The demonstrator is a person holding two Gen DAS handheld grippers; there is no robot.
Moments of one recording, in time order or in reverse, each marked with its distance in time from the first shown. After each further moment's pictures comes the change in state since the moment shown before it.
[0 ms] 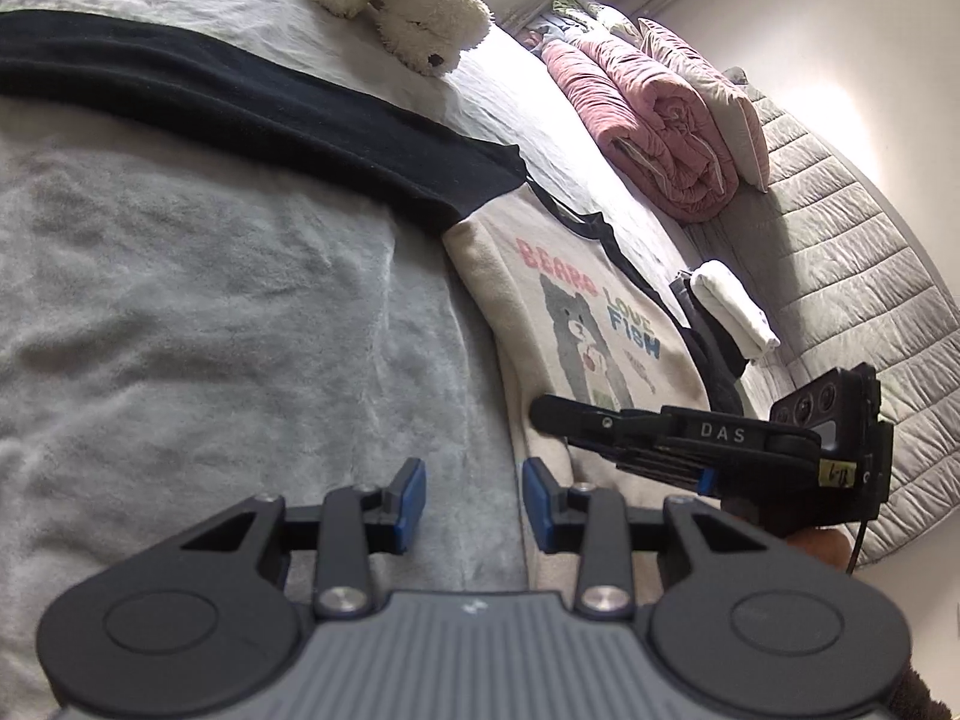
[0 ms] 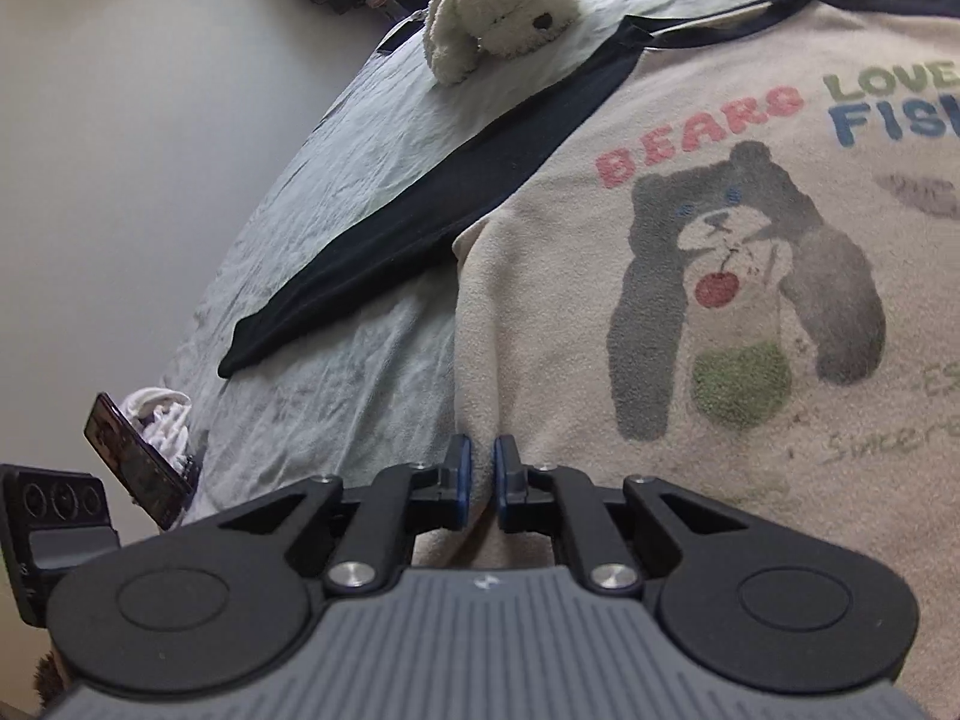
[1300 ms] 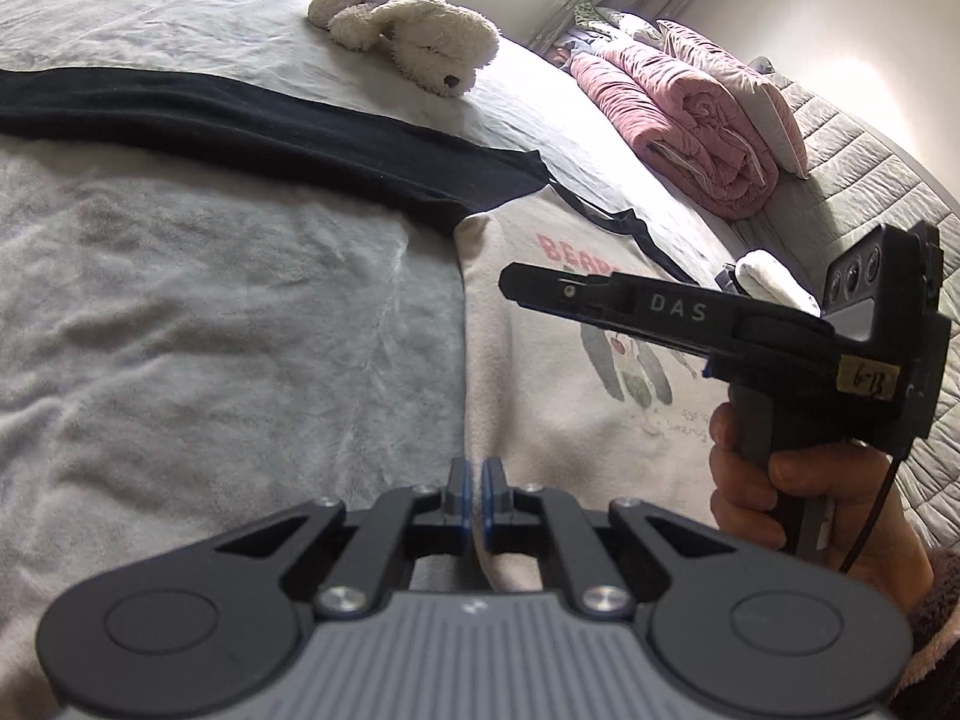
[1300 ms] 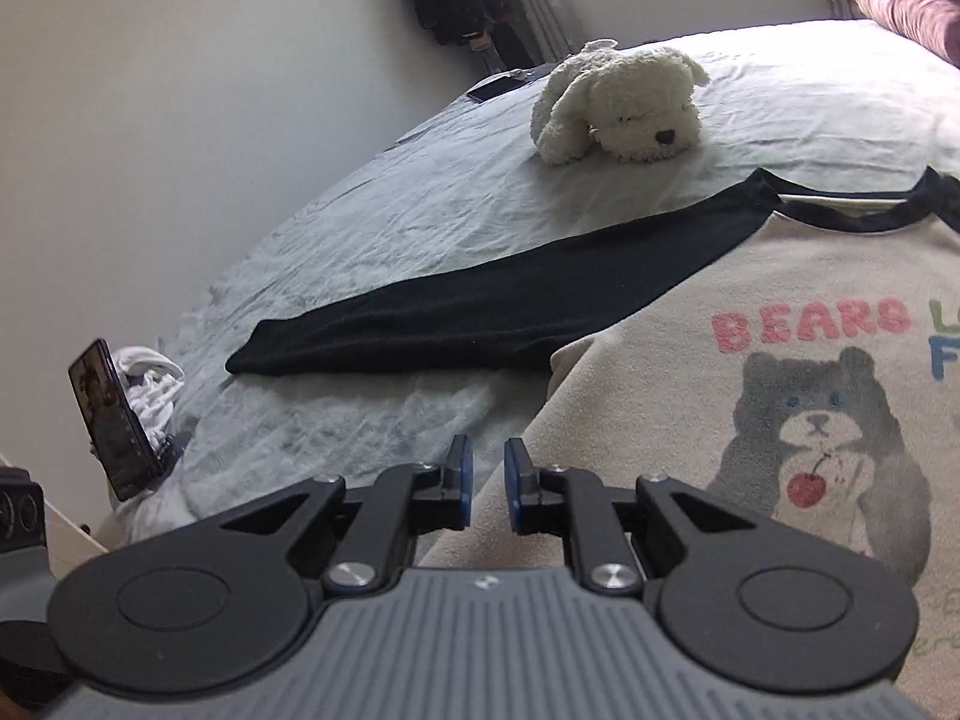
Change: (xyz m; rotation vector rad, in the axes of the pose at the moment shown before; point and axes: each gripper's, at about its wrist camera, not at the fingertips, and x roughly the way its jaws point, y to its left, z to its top) left arm -0.012 -0.027 -0.024 0.066 -0.070 0.177; right arm 0.028 0.066 0.009 -0.418 -0.124 -0.088
